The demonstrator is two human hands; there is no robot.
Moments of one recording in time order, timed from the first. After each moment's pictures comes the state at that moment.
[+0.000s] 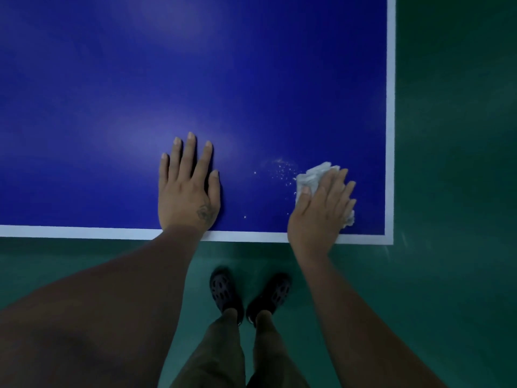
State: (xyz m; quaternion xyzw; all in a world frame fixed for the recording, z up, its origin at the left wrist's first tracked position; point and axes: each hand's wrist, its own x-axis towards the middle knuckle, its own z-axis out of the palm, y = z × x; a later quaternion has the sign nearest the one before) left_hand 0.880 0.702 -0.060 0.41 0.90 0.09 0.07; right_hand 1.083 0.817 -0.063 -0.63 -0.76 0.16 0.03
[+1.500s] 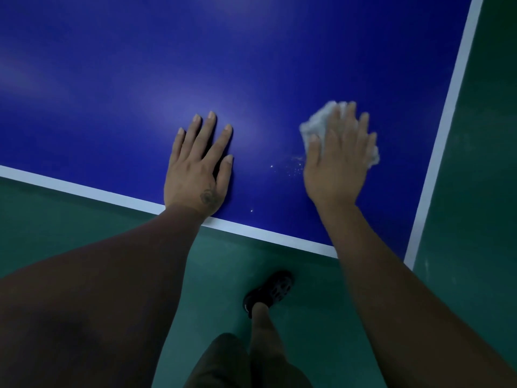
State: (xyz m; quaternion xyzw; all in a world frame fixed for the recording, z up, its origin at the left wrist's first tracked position) left_hand 0.879 0.703 -0.057 0.41 0.91 0.10 0.05; right_hand 1.027 0.910 -0.061 -0.44 -0.89 0.13 -0.01
